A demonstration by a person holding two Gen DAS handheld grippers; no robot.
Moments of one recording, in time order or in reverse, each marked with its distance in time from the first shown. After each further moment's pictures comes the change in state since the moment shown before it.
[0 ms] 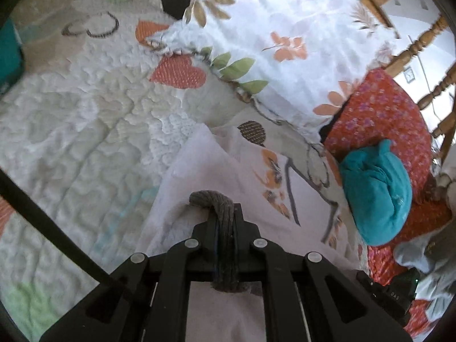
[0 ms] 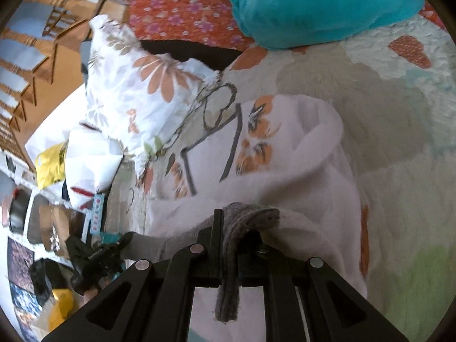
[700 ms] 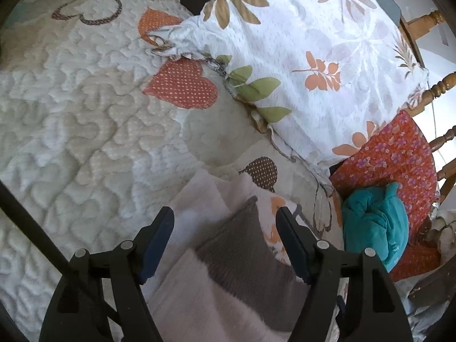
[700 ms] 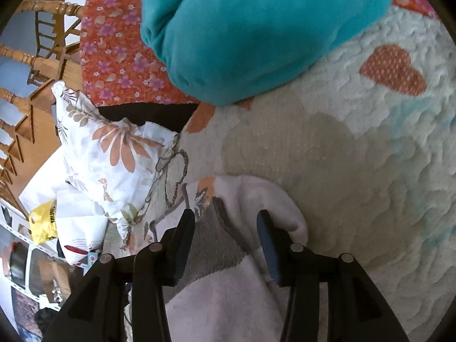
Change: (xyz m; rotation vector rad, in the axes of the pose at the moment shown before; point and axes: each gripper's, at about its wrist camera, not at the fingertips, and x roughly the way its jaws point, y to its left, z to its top) left arm 0.031 0.011 0.047 -0.130 -0.025 -0.028; right arm 0.002 -0.053 0.054 0.095 -0.204 -0.055
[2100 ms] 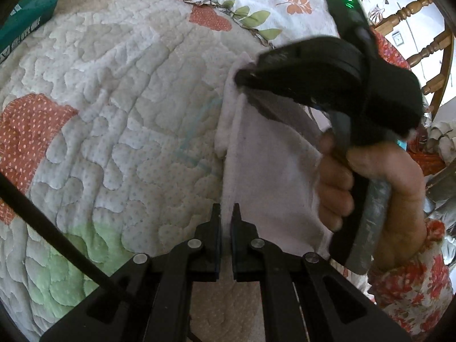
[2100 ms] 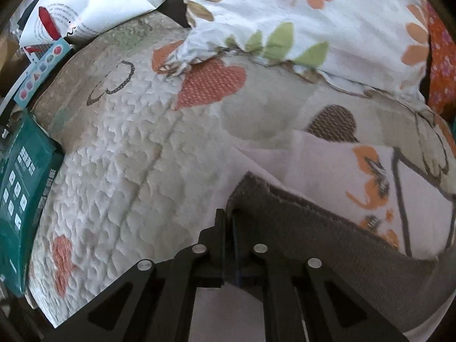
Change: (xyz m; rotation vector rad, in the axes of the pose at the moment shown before) left arm -0.078 0.083 -0.095 0.239 0.218 -0.012; right arm 0.243 0.323 -0.249 -0.862 0.433 -0.281
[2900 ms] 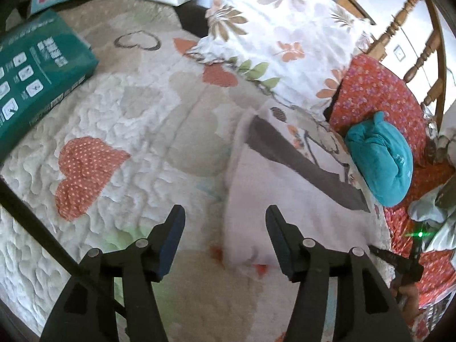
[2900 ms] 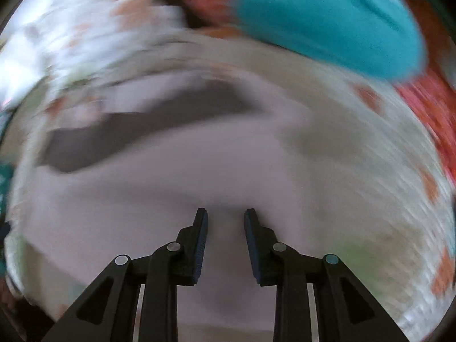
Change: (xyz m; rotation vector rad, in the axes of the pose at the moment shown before) left arm -0.059 -0.027 -0.019 0.039 -0.238 0.123; right arm -0.168 -0.311 -0.258 0.518 -0.035 -0.280
